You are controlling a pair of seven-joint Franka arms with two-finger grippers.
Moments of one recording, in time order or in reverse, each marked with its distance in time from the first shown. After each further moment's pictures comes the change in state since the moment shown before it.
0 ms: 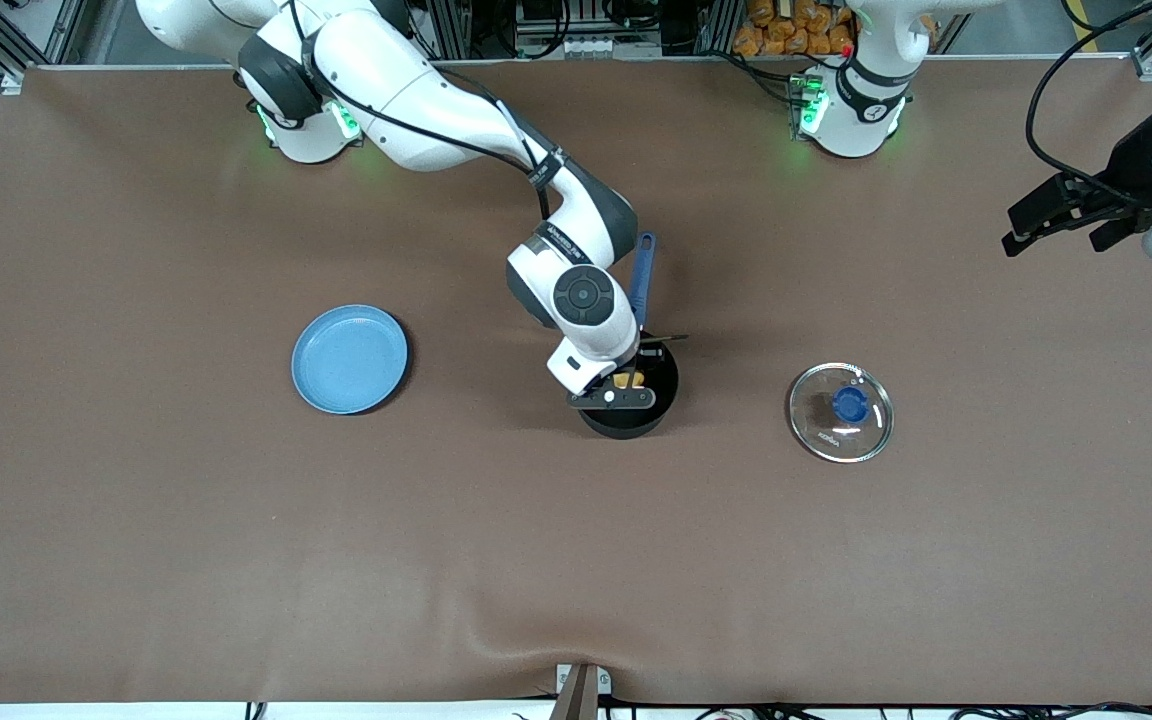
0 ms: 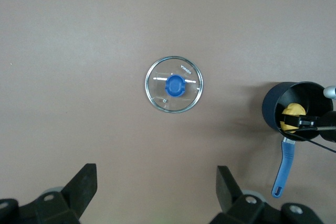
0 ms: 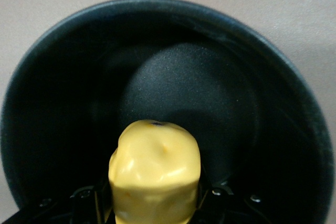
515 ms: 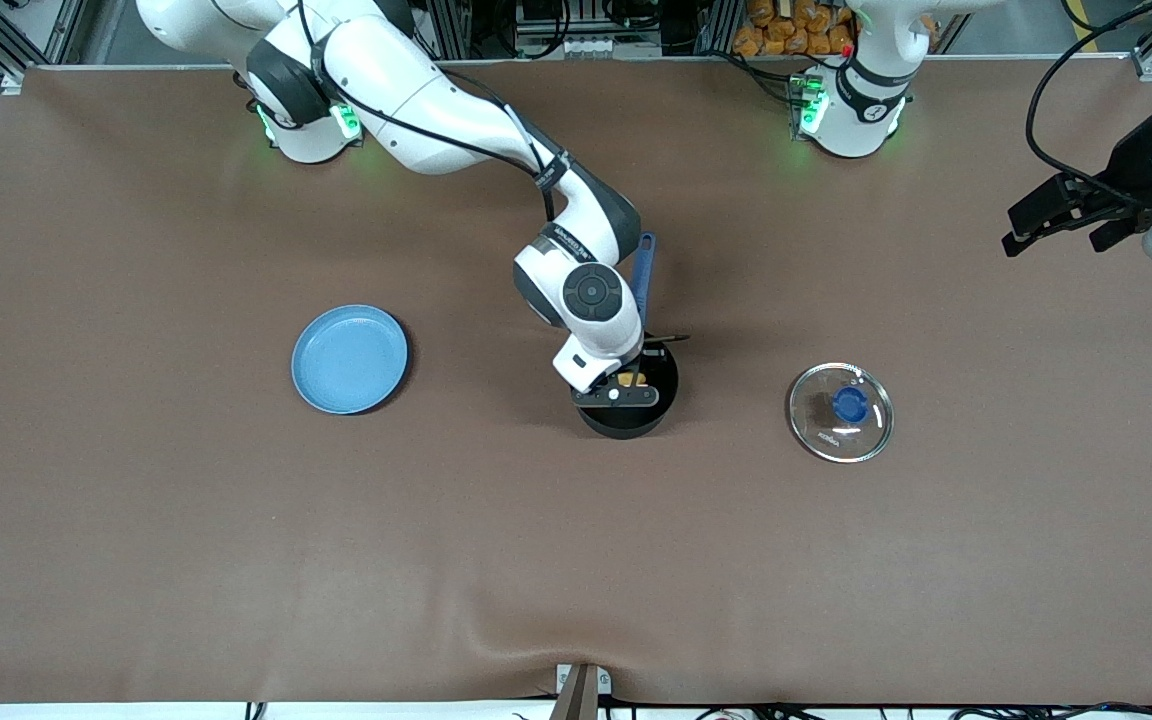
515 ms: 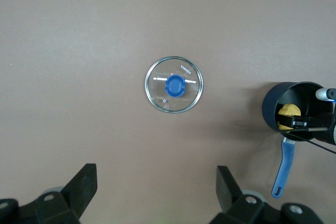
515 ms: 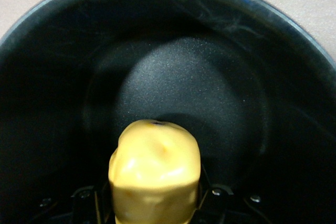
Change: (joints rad) left arm 0.000 0.000 0.000 0.000 0.000 0.001 0.000; right arm 0.013 0.020 -0.002 0.002 -0.031 0.025 0.025
